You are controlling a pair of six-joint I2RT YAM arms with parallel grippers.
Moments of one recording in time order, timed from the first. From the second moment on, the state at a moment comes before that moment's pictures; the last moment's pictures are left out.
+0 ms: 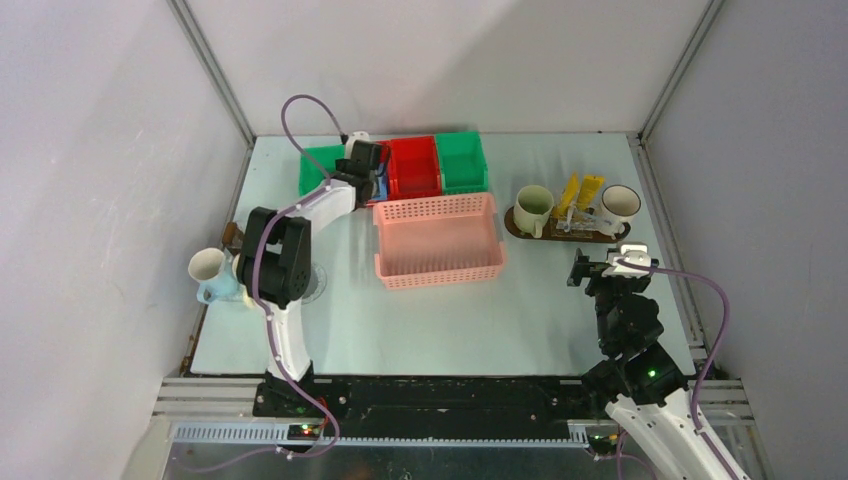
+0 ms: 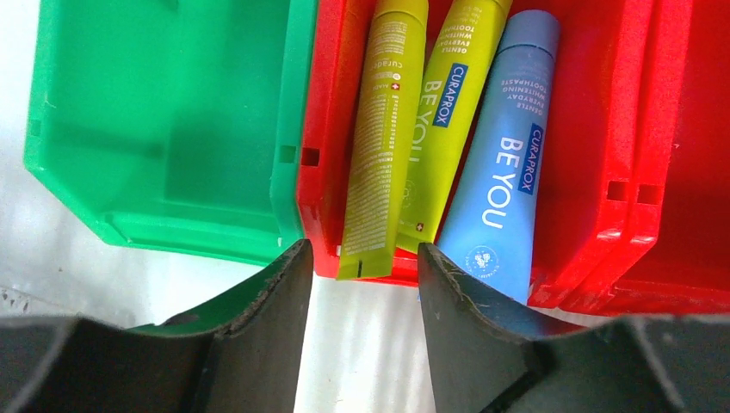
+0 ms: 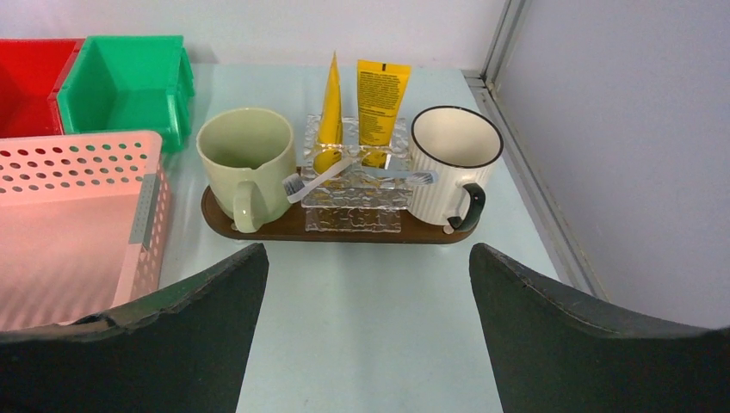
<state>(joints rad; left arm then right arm) -0.32 1.97 1.44 -0.24 -0.50 -0.31 0.50 0.23 0.35 -0.14 0.60 -0.07</state>
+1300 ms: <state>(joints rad) -0.28 1.97 1.55 -0.39 -0.33 -0.22 0.49 0.23 0.35 -0.14 0.57 -0.07</state>
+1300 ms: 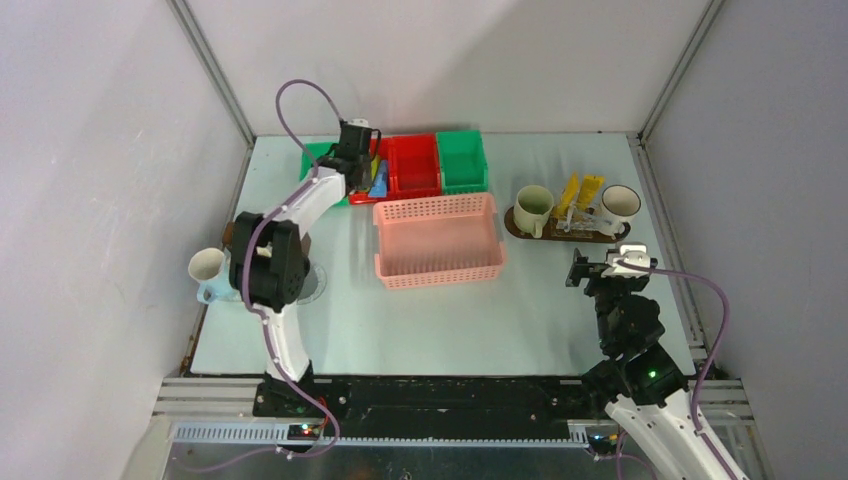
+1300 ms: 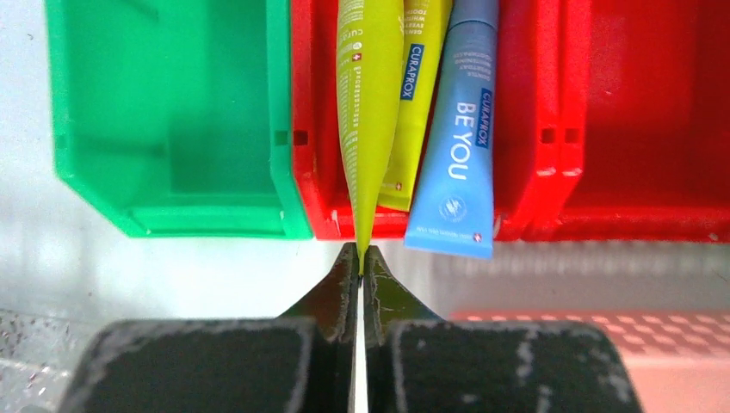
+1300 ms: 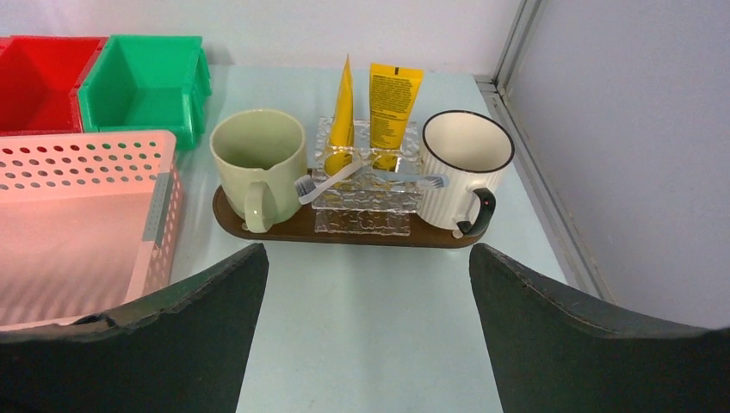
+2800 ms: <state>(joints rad) -0.67 1.37 1.65 -1.17 0.15 -0.10 0.71 0.91 0.55 0.39 -0.37 -0.60</state>
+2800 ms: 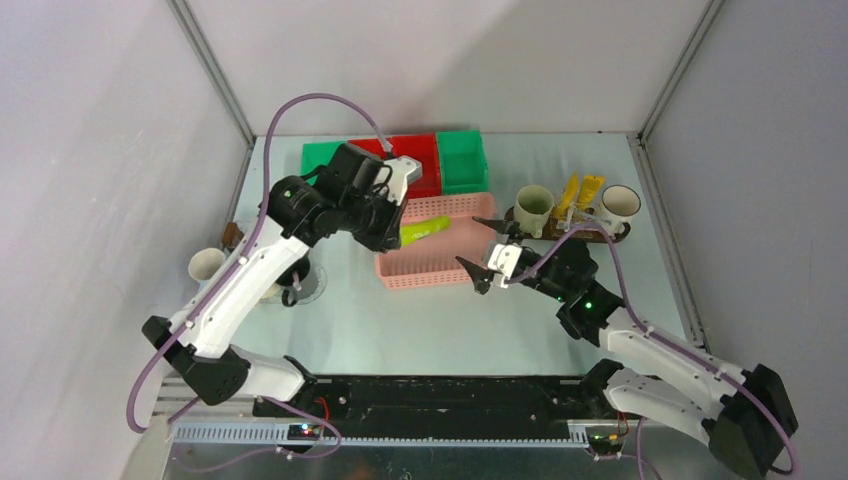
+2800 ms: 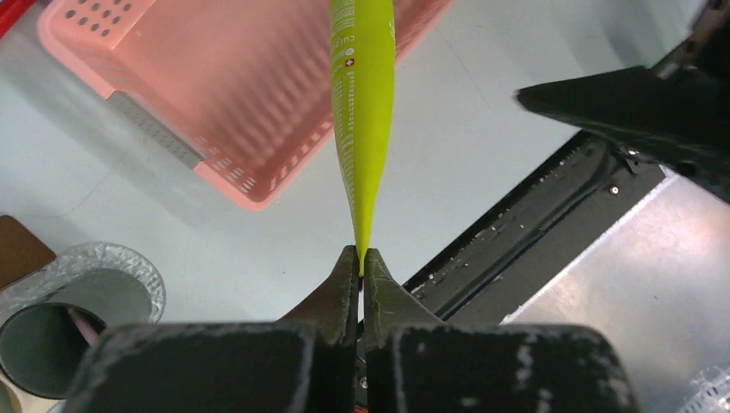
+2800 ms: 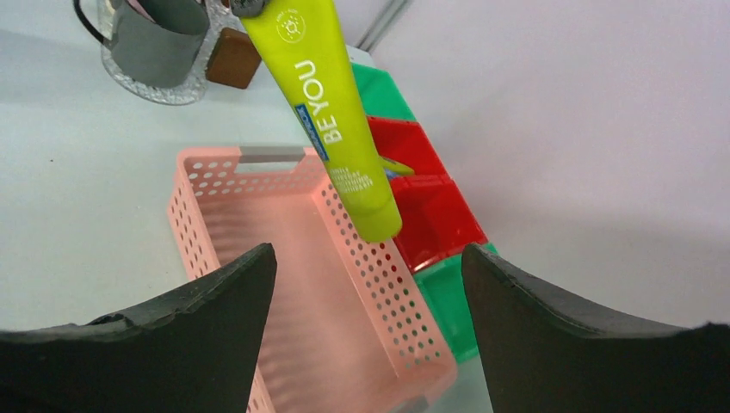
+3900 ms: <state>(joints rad) -0.79 1.31 1.65 -1.13 0.15 -0.14 0.86 1.21 0.60 0.63 -0.25 -0.66</state>
